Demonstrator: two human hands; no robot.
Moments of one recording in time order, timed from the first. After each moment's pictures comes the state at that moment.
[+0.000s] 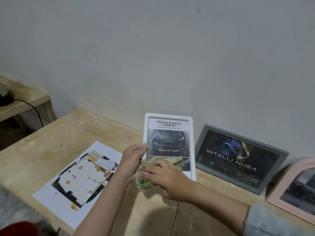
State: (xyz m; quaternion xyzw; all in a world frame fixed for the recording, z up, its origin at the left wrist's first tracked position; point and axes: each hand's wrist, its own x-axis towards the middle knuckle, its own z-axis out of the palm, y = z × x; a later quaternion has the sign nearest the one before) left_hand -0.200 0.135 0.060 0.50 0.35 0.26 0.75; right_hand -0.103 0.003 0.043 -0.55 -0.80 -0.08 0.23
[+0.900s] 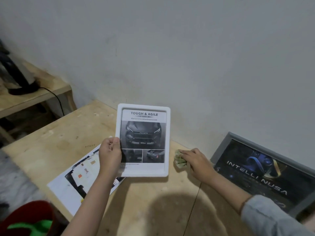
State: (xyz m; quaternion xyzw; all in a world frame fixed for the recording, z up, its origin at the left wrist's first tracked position) left_hand -0.235 0.206 0.047 0.53 0.50 0.44 0.53; right_hand 0.020 0.036 -0.017 -0.75 -0.65 -0.03 0.12
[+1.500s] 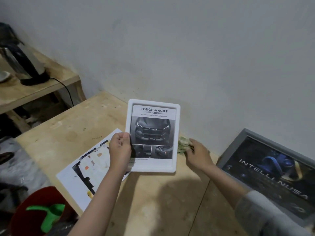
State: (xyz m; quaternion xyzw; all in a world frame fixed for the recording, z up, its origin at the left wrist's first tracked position) left_hand -0.216 0.203 0.037 0.53 0.51 0.44 0.52; right_hand 0.014 0.077 -0.035 -0.87 -0.39 0.16 0.26
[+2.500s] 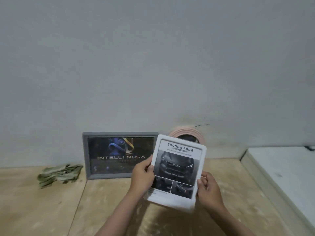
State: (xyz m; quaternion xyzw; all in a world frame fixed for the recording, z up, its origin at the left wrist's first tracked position) left_hand 0.019 -0.204 0.049 0.80 0.14 0.11 0.58; right_hand 0.036 -0.417 0.022 -0.79 0.05 0.01 0.61
